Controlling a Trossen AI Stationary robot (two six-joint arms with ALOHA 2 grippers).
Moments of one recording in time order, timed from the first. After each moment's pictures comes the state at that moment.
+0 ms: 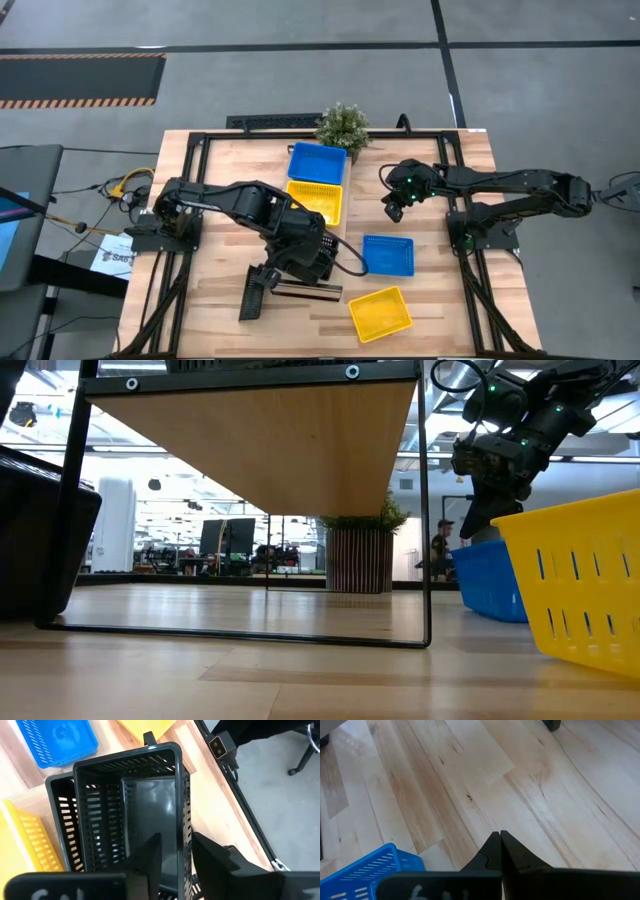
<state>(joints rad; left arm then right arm) -0.27 1.95 2.31 -1.56 0.21 0.18 -0.32 1.08 0.58 -0.37 -0.10 0.34</state>
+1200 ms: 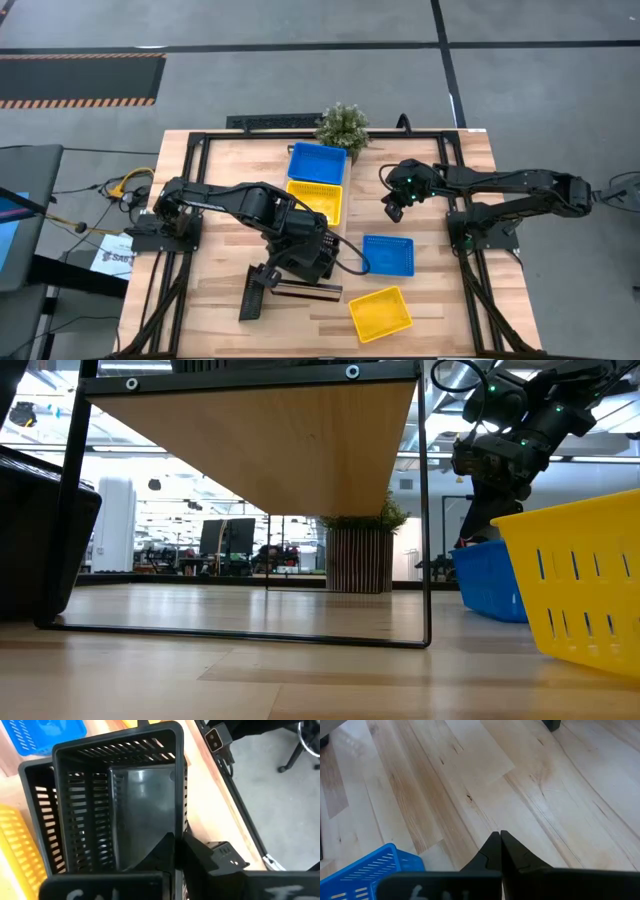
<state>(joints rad) -0.26 1.95 2.26 -1.56 0.25 0.18 -0.32 1.08 0.58 -0.37 -0.10 0.34</state>
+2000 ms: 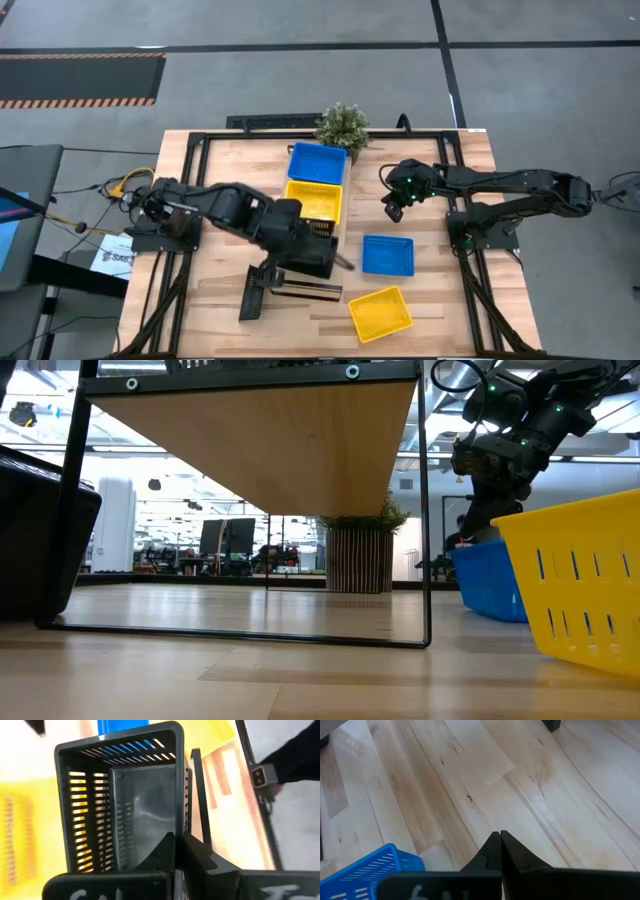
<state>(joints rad) -0.35 1.90 2.33 -1.55 -0.07 -0.13 -0.32 1.08 0.58 -0.37 -0.10 0.34</state>
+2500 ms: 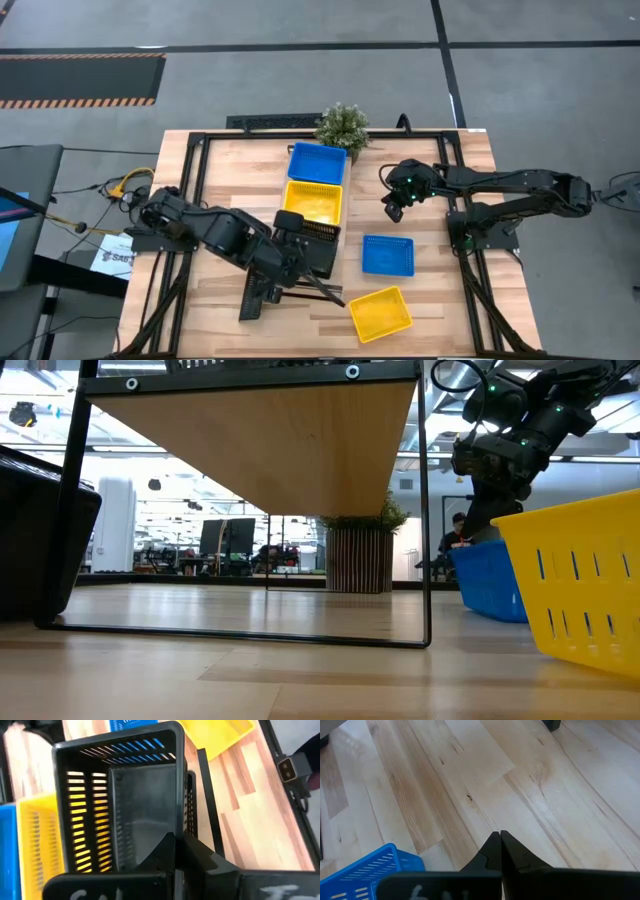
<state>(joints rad) -0.46 1.93 2.32 -1.53 -0.27 -0.11 -0.32 1.08 0.58 -0.37 -0.10 0.34</state>
